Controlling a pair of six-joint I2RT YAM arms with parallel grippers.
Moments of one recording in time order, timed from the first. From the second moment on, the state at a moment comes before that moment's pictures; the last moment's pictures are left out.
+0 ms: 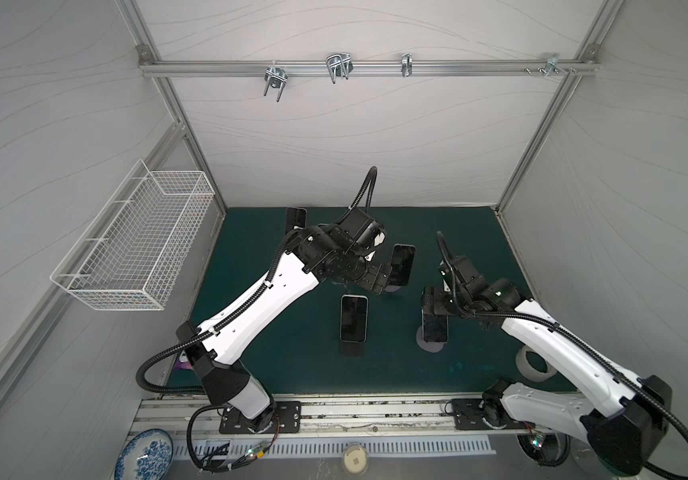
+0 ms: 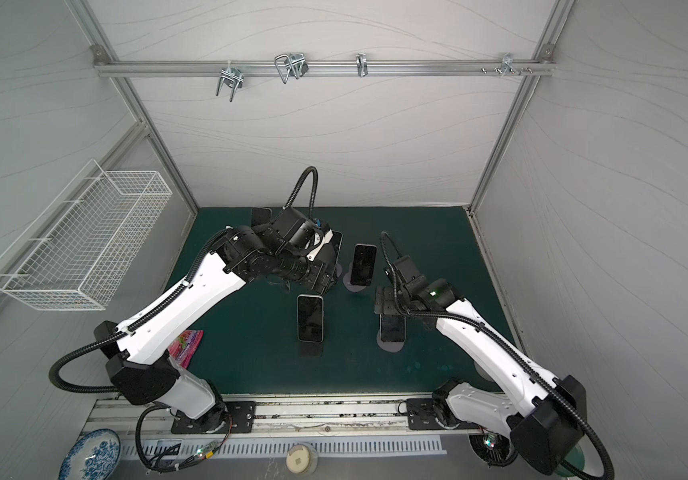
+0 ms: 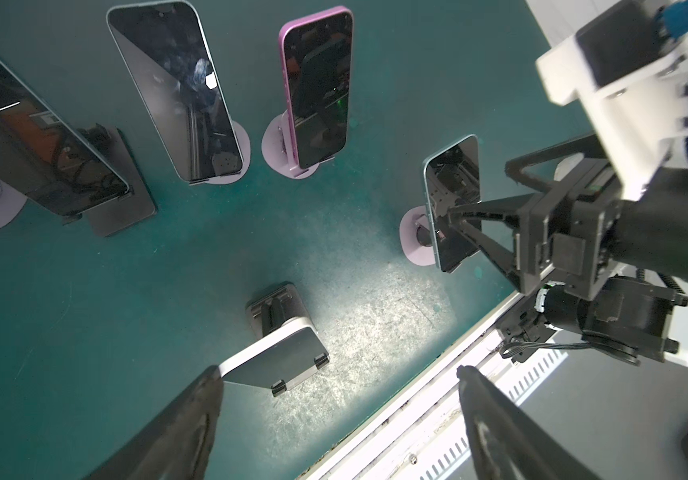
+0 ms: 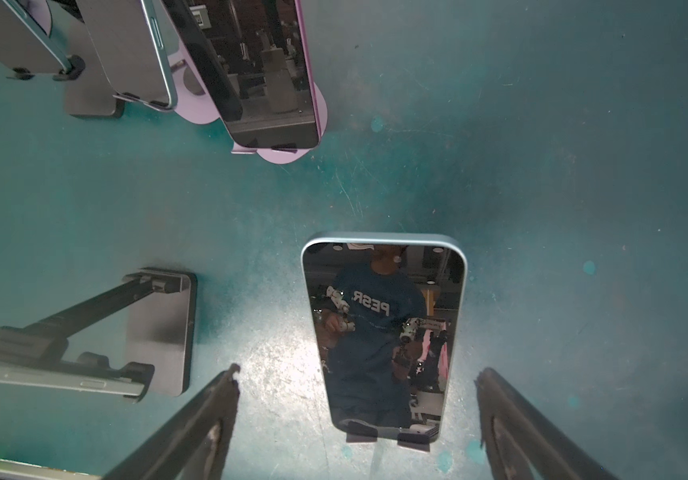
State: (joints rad) left arm -0.82 1.57 1.80 -1.25 0.02 -0.32; right arm 0.65 1.11 0.99 -0.93 0.12 0.59
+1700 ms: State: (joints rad) left arm -0.82 1.51 1.71 -1.25 0.00 -0.32; right arm 0.68 1.29 1.00 -0.90 0.25 0.66
